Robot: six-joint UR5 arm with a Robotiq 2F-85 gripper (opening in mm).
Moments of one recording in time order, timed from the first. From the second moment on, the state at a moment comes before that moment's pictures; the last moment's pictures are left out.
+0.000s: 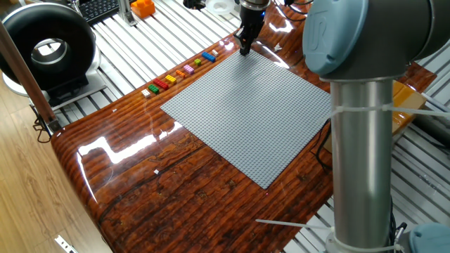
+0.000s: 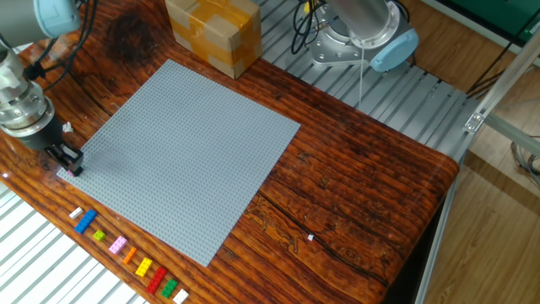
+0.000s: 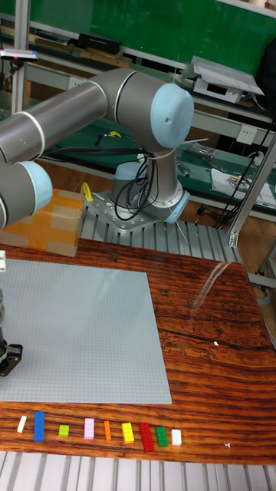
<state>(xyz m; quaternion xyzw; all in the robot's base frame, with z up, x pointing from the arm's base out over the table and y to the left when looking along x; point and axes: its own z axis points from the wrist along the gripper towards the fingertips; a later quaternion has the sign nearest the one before) 0.734 -0.210 0.001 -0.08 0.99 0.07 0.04</state>
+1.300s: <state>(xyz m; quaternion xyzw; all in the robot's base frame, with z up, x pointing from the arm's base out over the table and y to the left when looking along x) 0.746 -0.226 -0.001 -0.04 1.00 0.04 0.06</state>
